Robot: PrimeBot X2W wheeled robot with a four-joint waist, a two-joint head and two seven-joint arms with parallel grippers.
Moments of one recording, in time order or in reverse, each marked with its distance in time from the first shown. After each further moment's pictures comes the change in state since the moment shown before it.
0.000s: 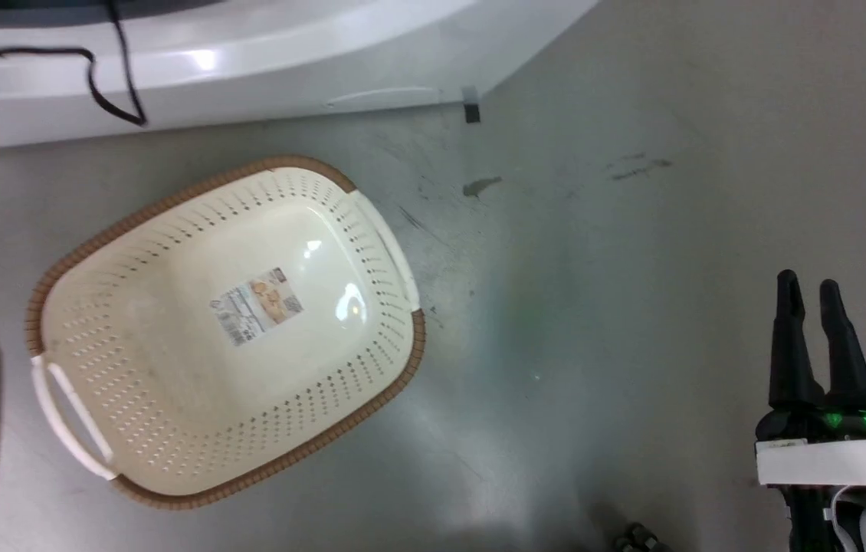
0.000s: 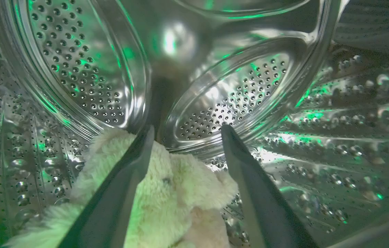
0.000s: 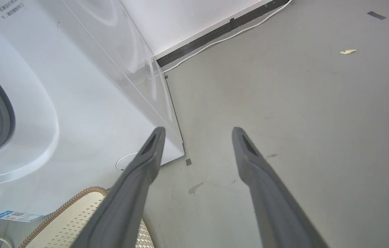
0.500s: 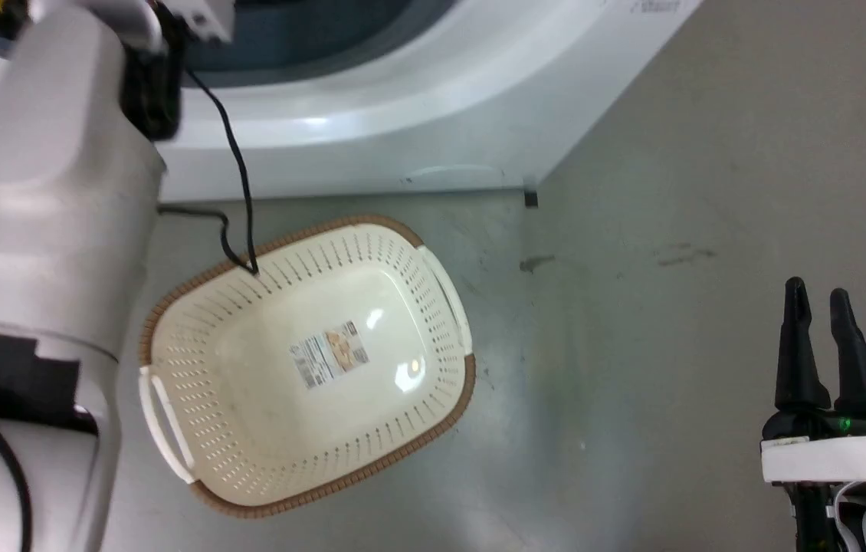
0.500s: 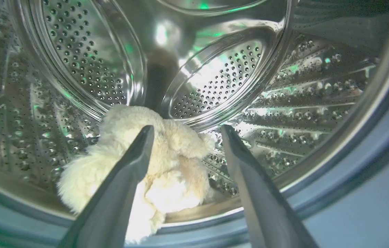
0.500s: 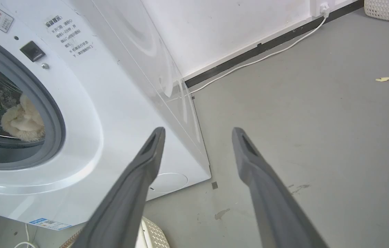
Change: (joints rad) left arm 0.221 -0.112 -0.046 0.051 -0.032 -0.035 -0.037; right arm -0.016 0.000 -0.043 0.063 -0.046 0.000 0.000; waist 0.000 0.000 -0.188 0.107
